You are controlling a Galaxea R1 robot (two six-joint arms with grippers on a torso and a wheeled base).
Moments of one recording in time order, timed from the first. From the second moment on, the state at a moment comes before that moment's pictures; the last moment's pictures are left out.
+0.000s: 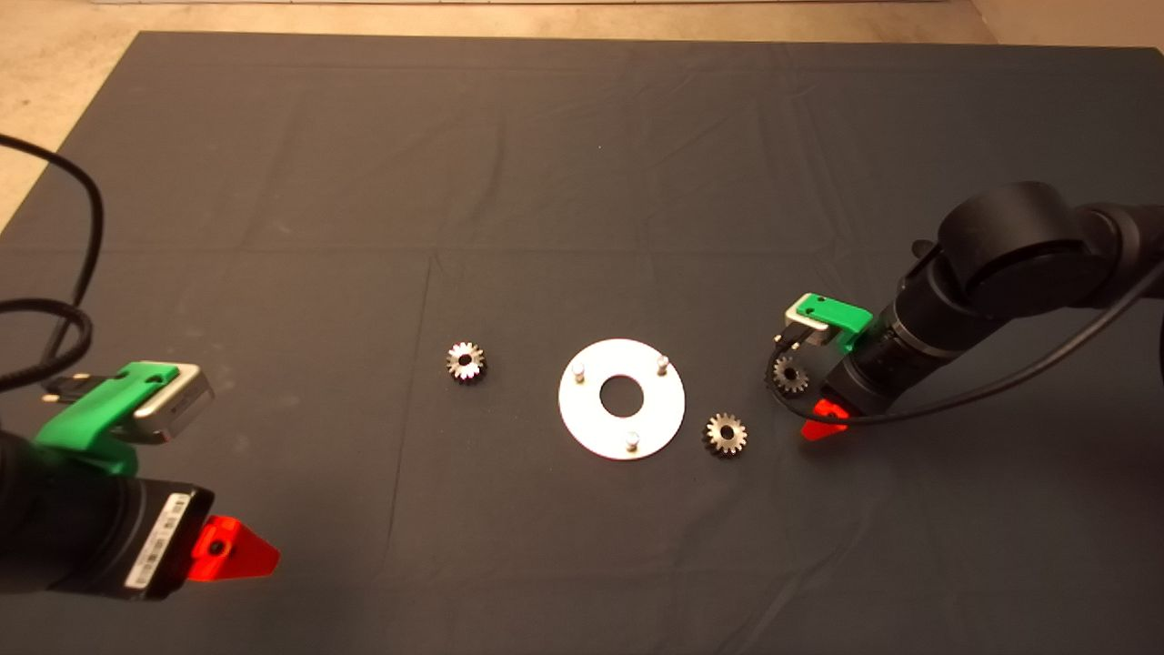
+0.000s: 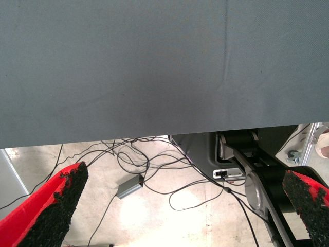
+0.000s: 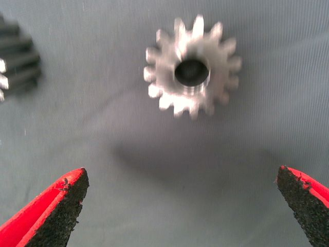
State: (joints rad) left arm -0.67 1.90 -0.33 0.01 1.53 -1.49; right arm 0.30 2.33 -0.92 -0.28 -1.53 0.76
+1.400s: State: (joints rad) left arm -0.67 1.90 -0.33 0.01 1.53 -1.49; right arm 0.27 2.43 -1.07 -0.33 -1.53 0.71
